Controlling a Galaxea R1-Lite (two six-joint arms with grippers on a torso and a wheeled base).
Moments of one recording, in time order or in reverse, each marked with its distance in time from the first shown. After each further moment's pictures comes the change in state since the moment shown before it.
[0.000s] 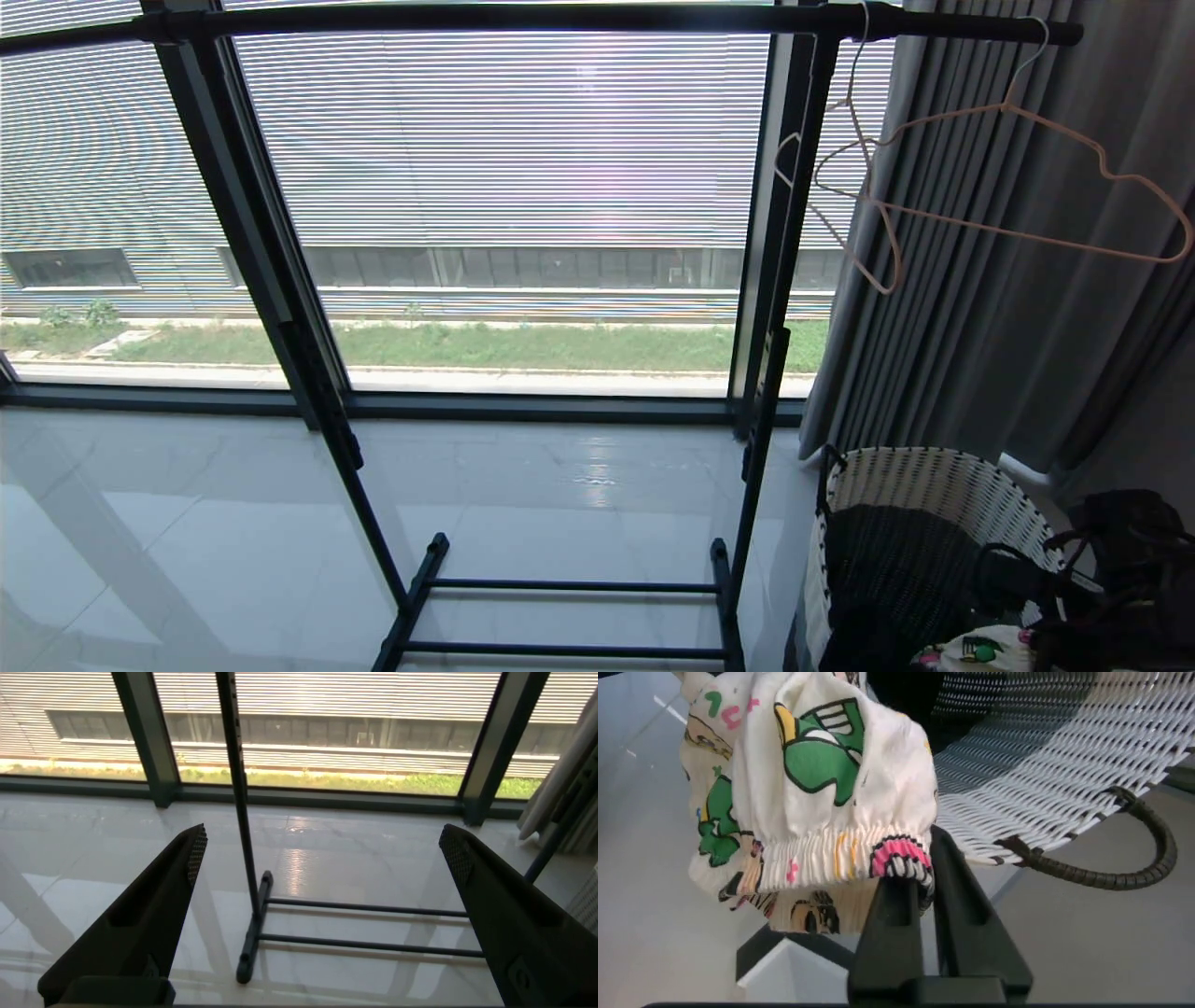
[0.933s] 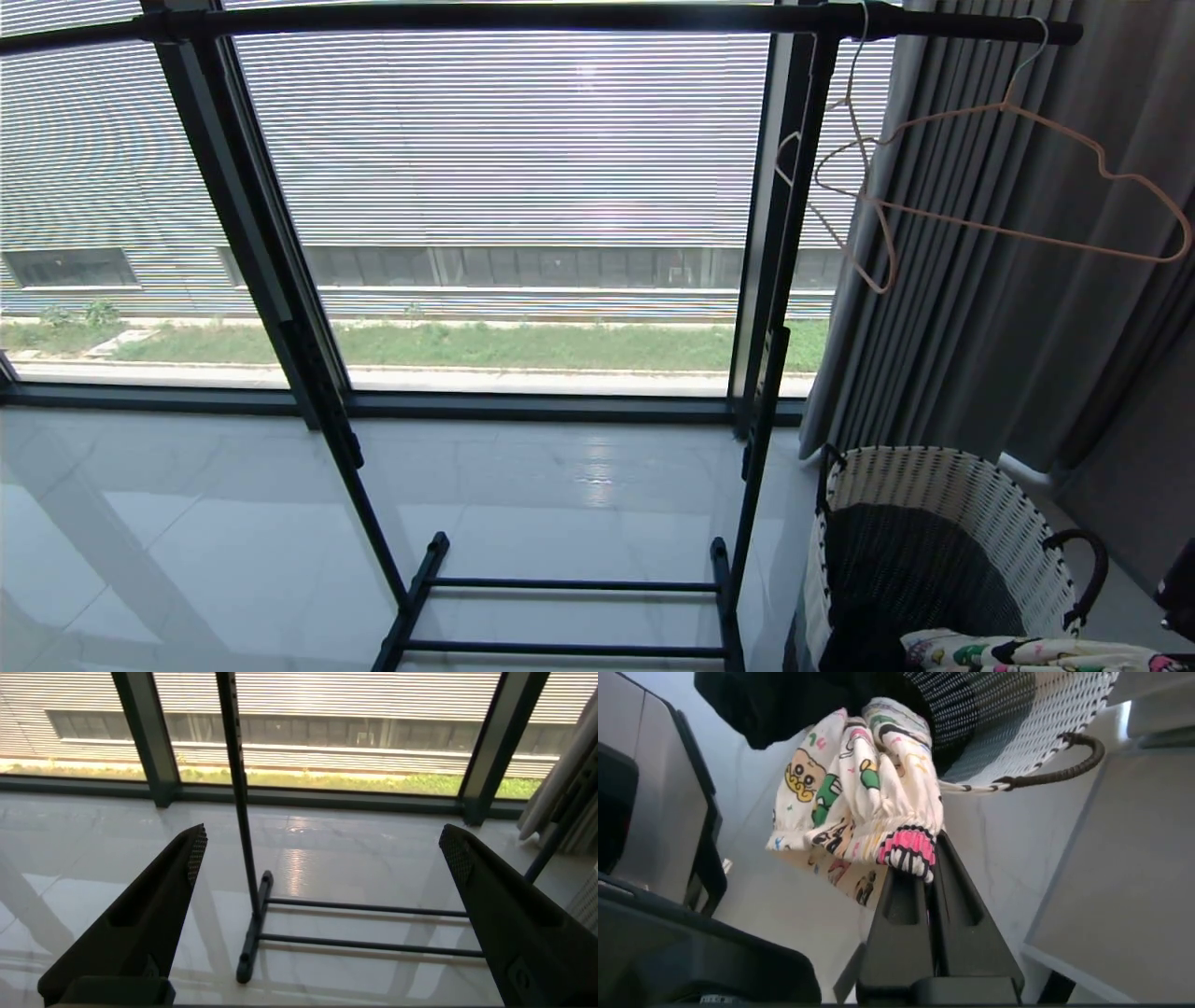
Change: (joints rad) left arm 0.000 0.000 0.000 0.001 0.000 0.001; right arm 0.061 -0.934 -0.054 0.770 0.099 0.362
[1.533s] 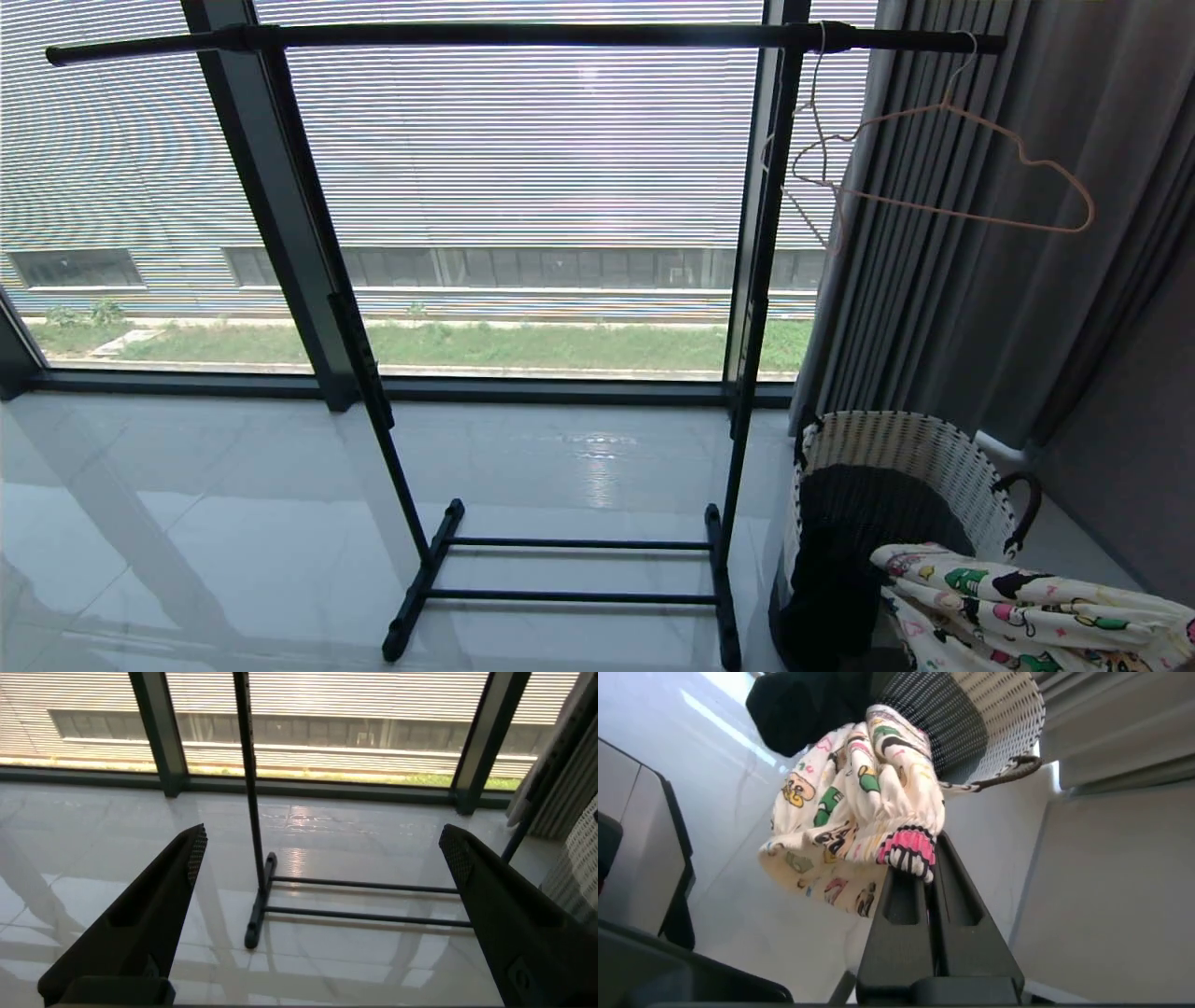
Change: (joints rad) left arm 0.000 0.000 0.000 0.000 0.000 -0.001; right arm 0.082 -0.174 -0.076 0.030 0.001 0.009
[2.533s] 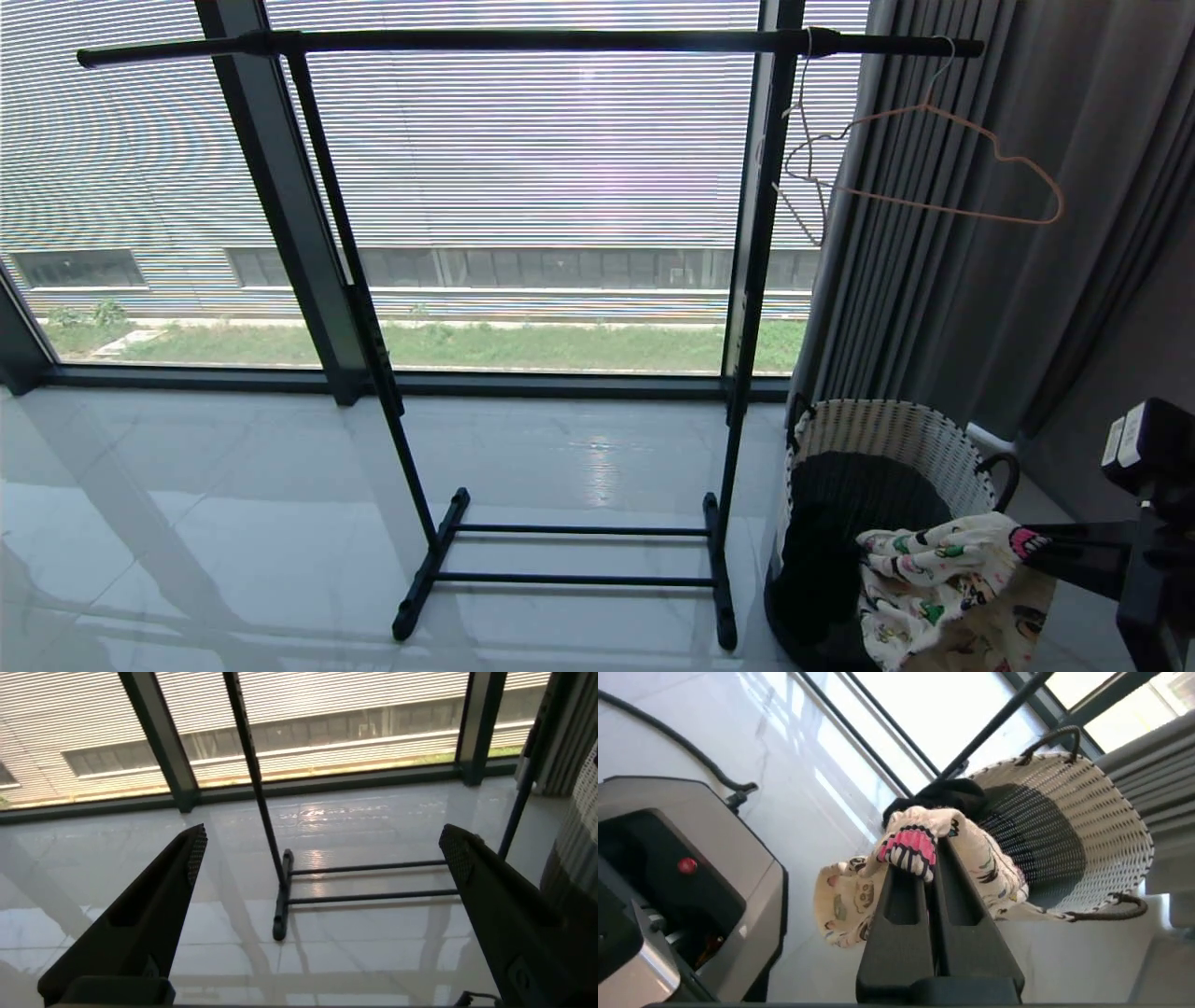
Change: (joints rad) left arm 0.001 0.000 0.000 0.001 -0.049 0.147; right arm 0.382 0.291 -0.148 -0.194 0.117 0.218
